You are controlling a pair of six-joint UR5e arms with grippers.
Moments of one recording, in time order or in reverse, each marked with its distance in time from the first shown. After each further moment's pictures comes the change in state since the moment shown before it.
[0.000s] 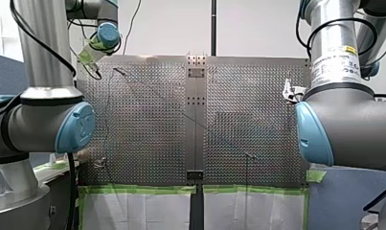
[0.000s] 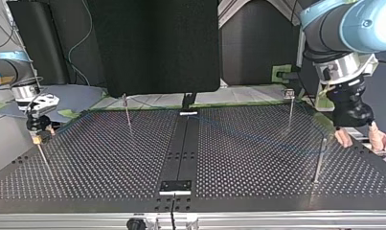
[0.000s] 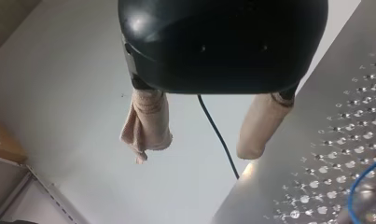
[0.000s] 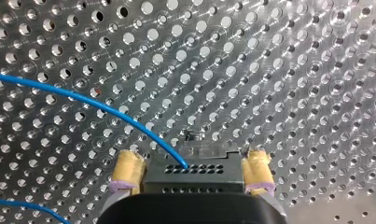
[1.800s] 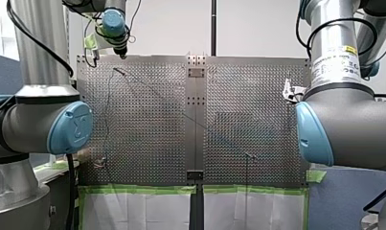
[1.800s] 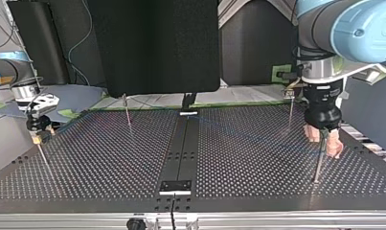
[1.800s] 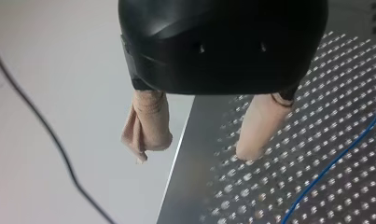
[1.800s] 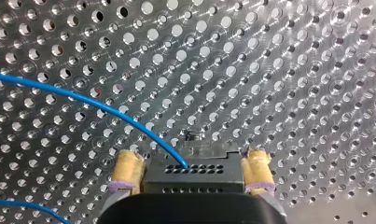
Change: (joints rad) left arm -0.093 -0.044 0.110 -0.235 0.113 0.445; right arm 0.000 0.000 0.000 0.000 0.000 0.000
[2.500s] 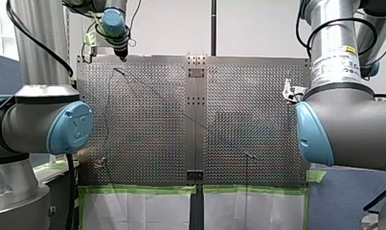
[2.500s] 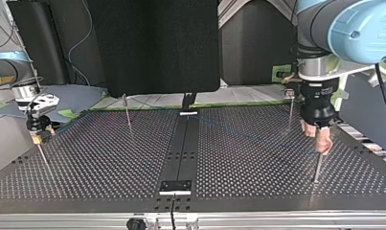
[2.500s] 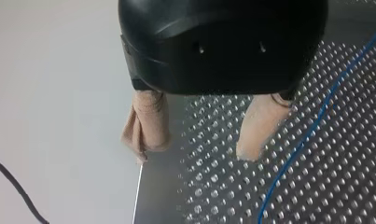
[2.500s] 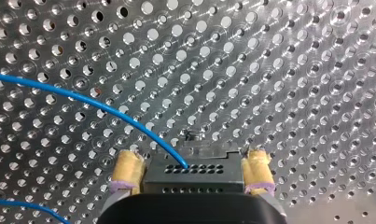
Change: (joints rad) left arm -0.004 -0.001 -0.005 -0.035 0.007 0.202; right arm 0.000 0.000 0.000 0.000 0.000 0.000
